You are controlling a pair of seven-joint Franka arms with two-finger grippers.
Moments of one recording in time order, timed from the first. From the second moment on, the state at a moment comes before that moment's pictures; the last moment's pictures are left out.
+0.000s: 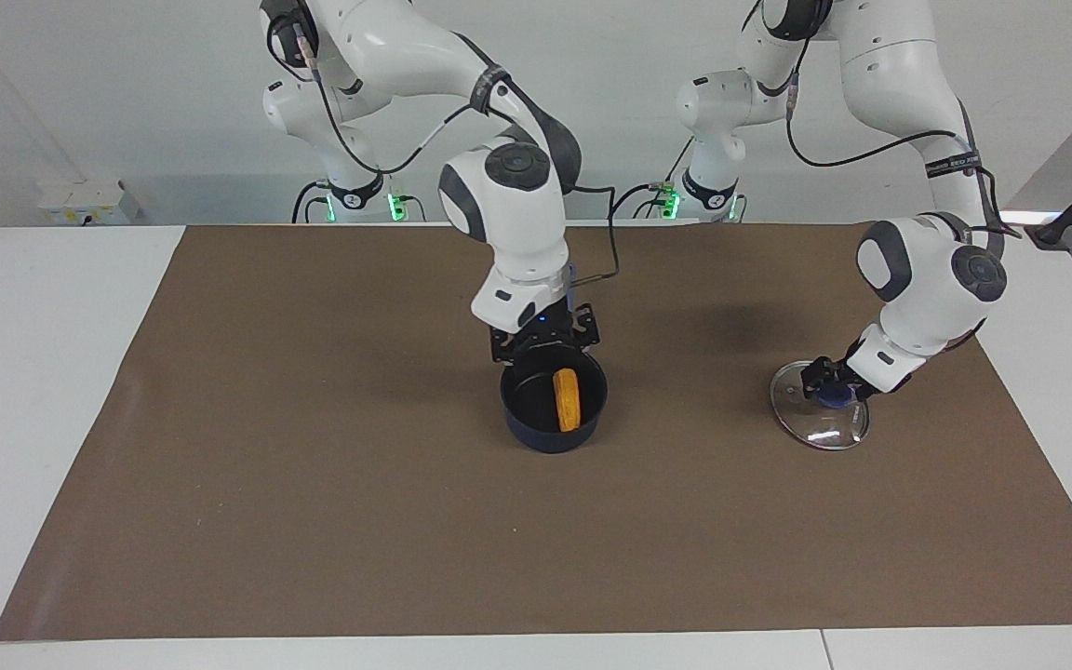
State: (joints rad) left arm 0.10 0.29 -0.07 -1.87 -0.04 2.14 0.20; right arm 0.35 0.35 0.07 -1.43 0.00 1.82 0.44
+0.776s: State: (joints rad) left arm -0.01 0.11 -0.08 -1.68 -0.03 1.79 0.09; right arm 0.02 0.03 0.04 -1.58 -0.03 1.53 0.12
